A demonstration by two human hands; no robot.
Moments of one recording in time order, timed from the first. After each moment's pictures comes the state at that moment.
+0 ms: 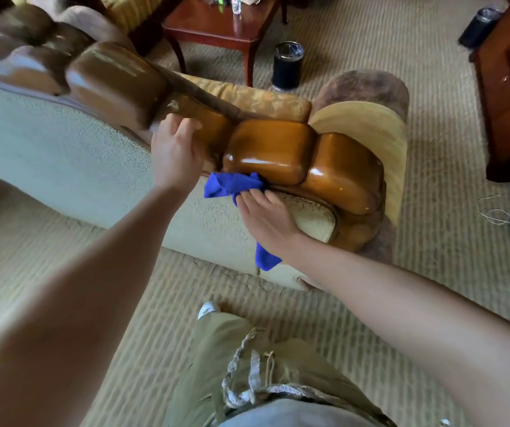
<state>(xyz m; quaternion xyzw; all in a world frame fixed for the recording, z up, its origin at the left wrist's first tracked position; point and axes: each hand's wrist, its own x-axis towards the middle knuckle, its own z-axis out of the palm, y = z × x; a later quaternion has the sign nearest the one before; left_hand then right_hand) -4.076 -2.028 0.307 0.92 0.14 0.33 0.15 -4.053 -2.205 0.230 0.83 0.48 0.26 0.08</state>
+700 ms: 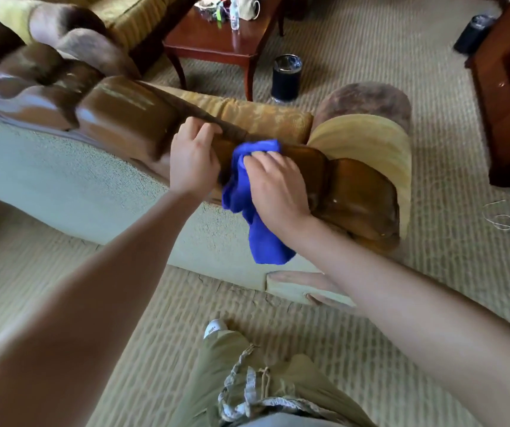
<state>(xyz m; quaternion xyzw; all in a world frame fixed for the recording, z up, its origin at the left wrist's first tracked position) -4.034 -2.020 0.329 0.93 0.08 0.32 0.17 -4.015 -2.174 0.323 0.86 0.39 0.29 -0.17</state>
